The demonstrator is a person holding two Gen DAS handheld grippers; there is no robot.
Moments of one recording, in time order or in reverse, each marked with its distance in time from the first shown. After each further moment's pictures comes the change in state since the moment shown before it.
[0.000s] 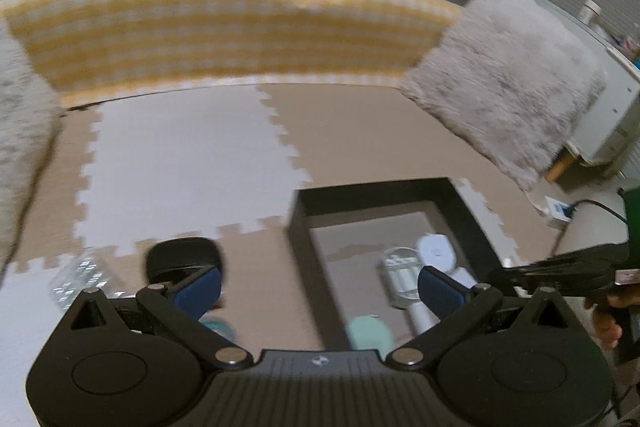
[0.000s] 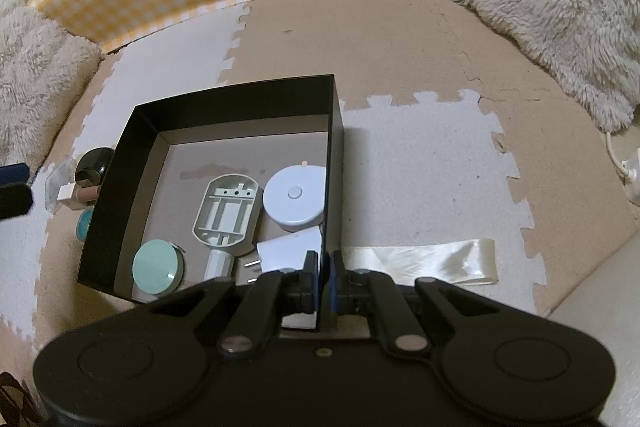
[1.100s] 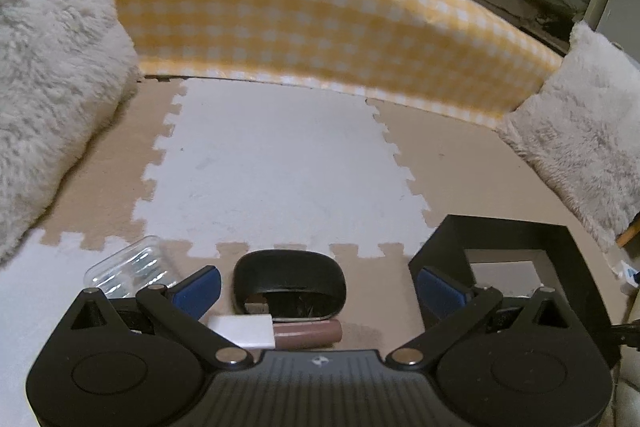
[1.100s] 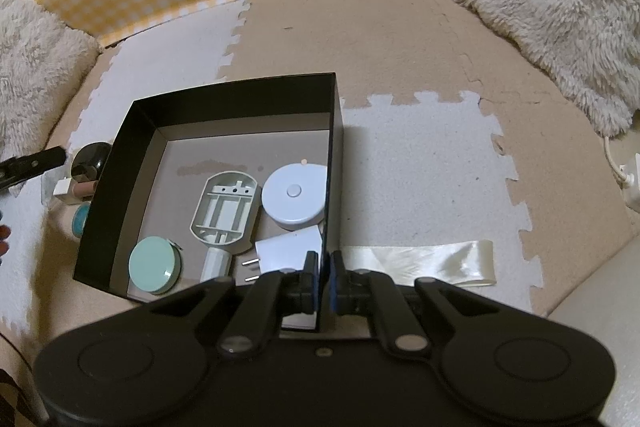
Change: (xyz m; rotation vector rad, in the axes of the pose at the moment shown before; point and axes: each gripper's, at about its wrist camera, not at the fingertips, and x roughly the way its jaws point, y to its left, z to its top) left arm 0.058 0.082 -0.016 -0.164 -0.096 0.135; right arm 0.002 0.004 0.002 -0.021 0.010 -0.018
